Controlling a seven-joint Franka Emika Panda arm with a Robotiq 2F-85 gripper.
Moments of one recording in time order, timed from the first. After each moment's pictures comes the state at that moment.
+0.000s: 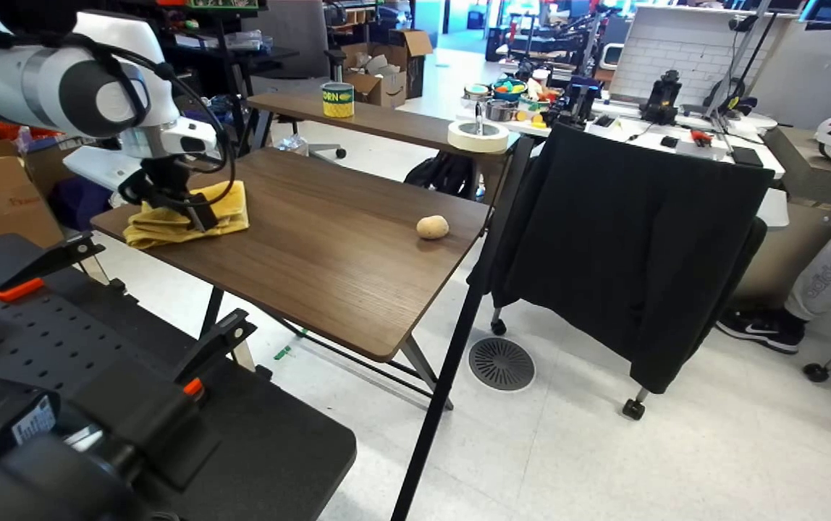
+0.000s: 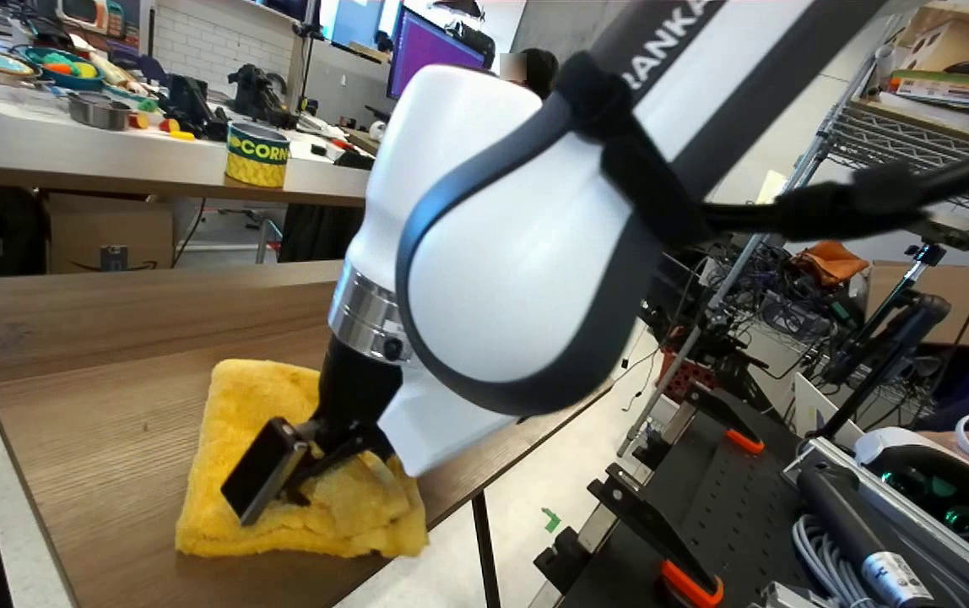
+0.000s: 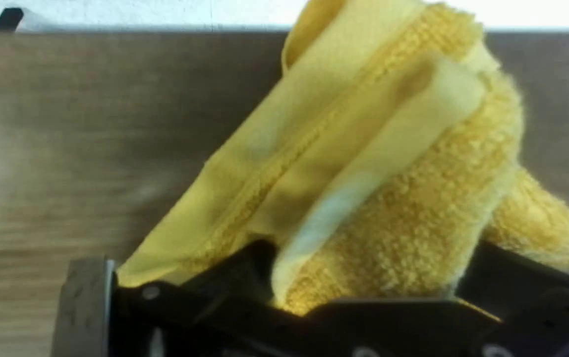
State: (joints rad) arm 0.42 0.86 0.03 -1.99 0.11 2.88 0.25
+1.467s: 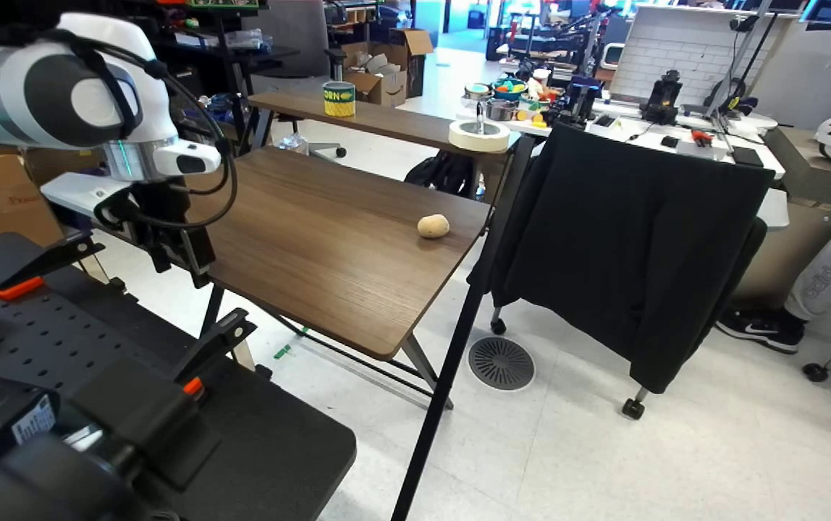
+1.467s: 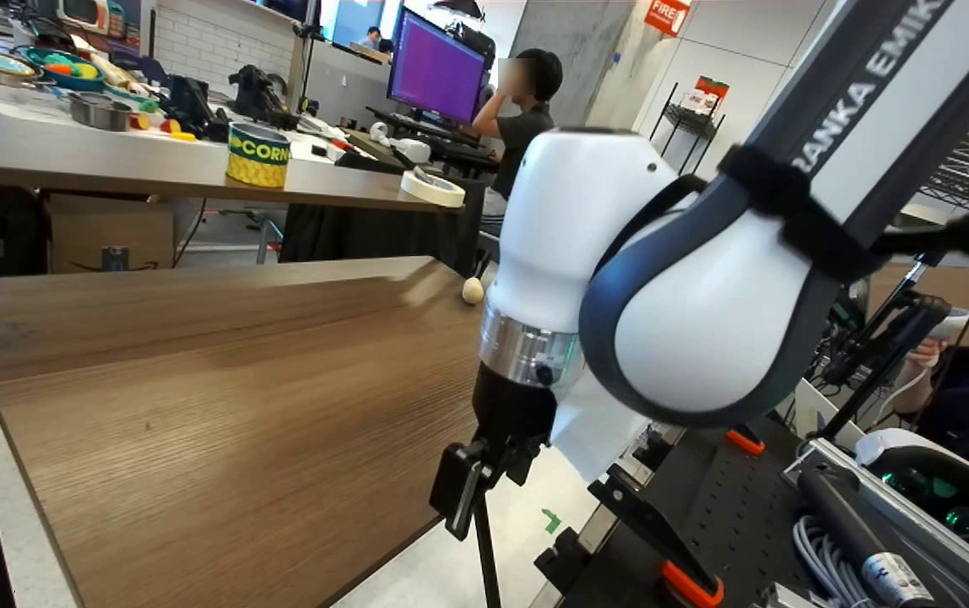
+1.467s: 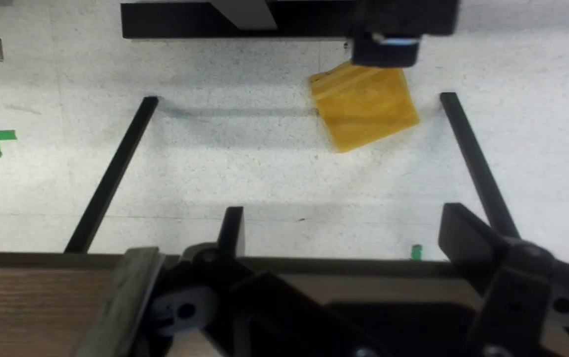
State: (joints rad) arm 0.43 0.73 -0.09 -2.28 0.02 2.88 0.28
